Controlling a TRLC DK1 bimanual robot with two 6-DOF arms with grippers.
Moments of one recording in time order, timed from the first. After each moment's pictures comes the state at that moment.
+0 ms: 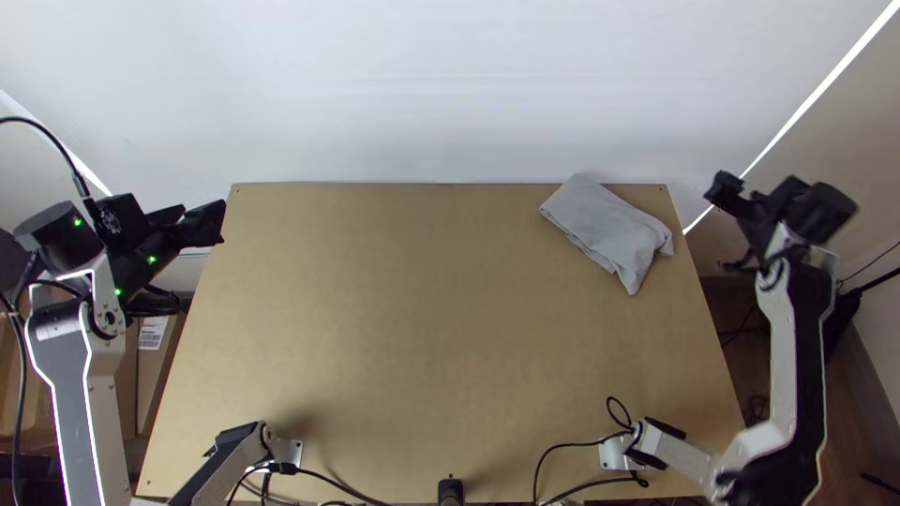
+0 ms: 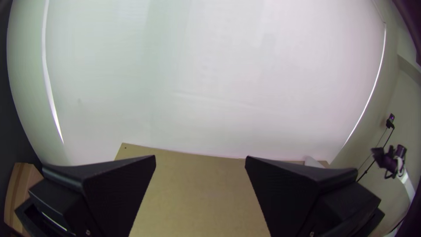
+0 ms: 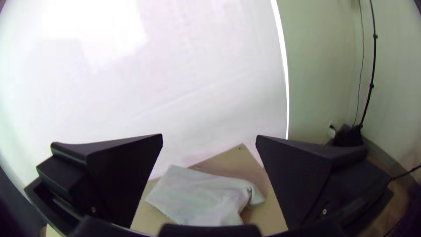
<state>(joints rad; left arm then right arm) 0.34 1.01 1.38 -0.69 0.36 -0.04 -0.38 1.23 1.26 -0.25 -0.17 0.25</state>
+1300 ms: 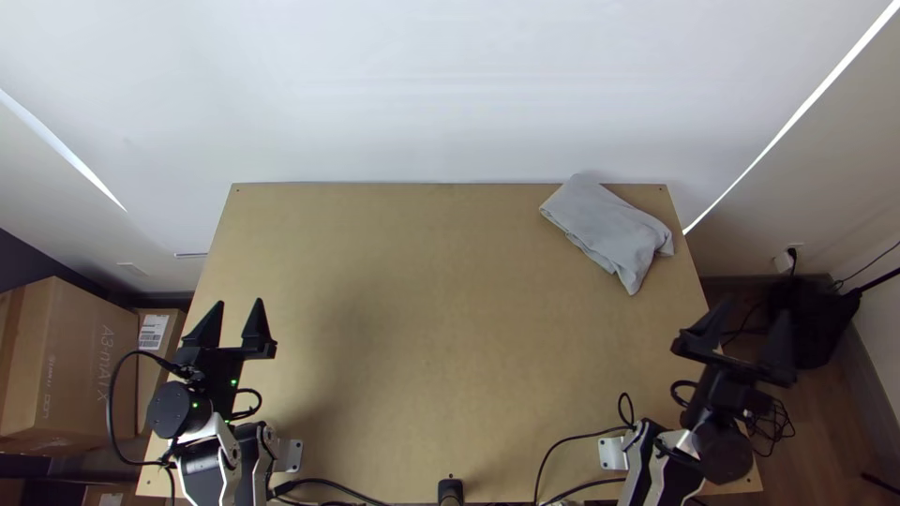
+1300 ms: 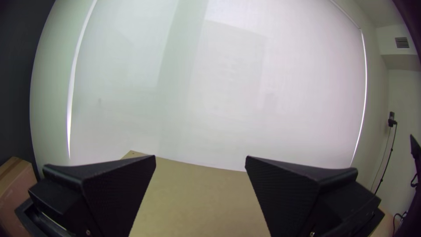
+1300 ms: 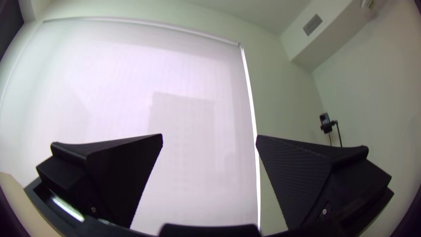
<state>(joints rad) 0.32 0.03 0.25 -0.13 0.26 -0.18 -0.50 0.00 0.15 0.56 -0.16 0.16</state>
